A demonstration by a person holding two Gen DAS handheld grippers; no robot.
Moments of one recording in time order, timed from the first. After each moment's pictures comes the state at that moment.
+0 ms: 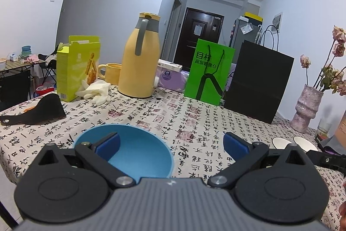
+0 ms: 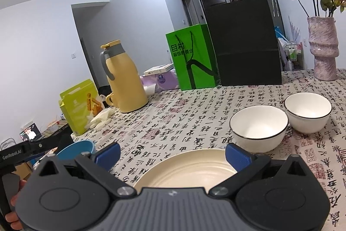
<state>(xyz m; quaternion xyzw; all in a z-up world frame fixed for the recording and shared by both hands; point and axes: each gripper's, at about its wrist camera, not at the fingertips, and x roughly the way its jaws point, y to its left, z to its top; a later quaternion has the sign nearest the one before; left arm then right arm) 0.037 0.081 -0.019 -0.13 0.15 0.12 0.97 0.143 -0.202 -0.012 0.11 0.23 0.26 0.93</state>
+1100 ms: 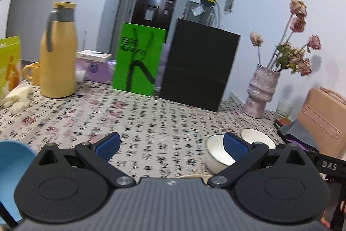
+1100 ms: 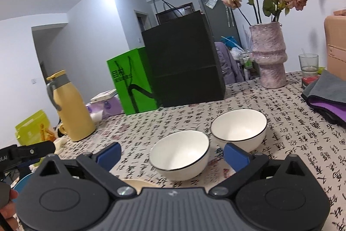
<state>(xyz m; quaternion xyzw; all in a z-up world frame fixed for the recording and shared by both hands) 0.148 -0.031 -0.005 -0.10 0.19 -0.02 0.98 0.188 -0.286 -0.016 0.14 0.21 0.14 0.96</state>
